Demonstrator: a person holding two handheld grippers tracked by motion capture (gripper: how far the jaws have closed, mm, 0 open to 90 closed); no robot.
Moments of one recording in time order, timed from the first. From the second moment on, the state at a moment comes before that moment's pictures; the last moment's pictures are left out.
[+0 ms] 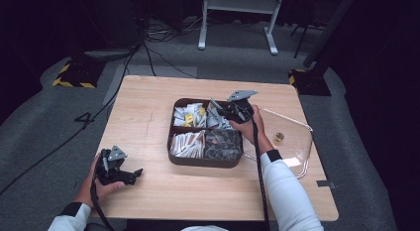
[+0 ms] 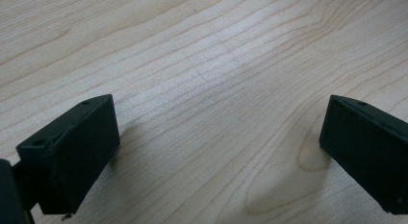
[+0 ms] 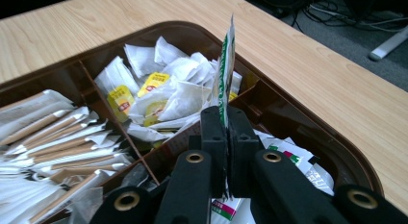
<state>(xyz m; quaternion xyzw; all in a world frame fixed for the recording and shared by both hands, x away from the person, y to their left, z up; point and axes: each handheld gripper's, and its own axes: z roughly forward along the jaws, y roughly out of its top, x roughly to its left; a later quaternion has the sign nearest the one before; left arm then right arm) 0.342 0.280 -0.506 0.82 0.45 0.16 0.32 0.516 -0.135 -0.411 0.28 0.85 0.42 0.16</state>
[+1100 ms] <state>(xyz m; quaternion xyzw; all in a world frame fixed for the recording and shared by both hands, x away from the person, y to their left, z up) 0.342 0.280 -0.507 0.82 0.45 0.16 0.32 0.447 -0.184 -0.384 0.23 0.83 0.47 0.17</state>
